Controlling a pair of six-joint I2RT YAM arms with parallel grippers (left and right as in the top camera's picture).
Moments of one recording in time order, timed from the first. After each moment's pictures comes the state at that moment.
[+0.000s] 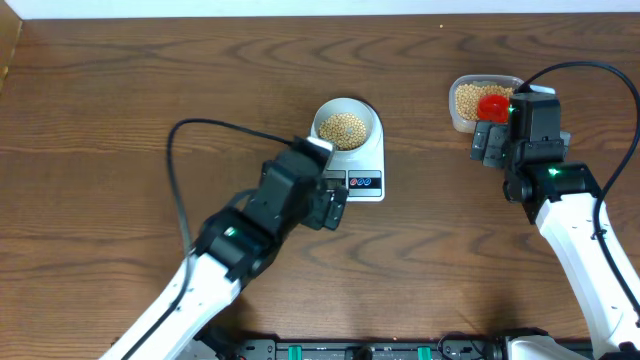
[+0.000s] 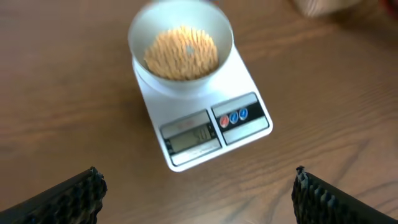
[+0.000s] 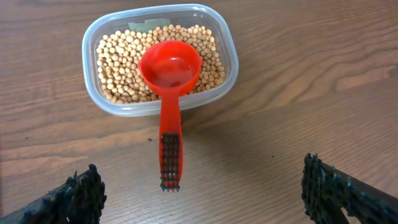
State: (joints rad) left arm -0.62 1.13 0.89 -0.54 -0.08 -0.17; right arm 0.10 1.34 0.99 -0.51 0.31 0.21
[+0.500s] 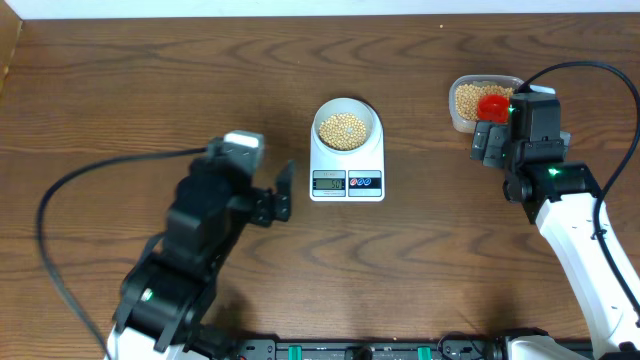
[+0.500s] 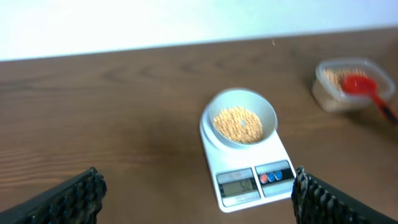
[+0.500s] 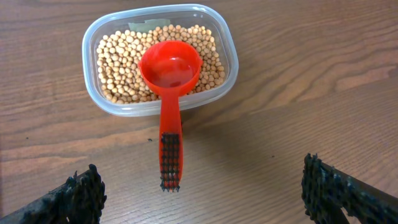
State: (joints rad) left arm -0.41 0.79 0.87 -0.54 -0.09 -0.13; right arm 0.10 1.34 0.99 -0.51 0.31 0.21
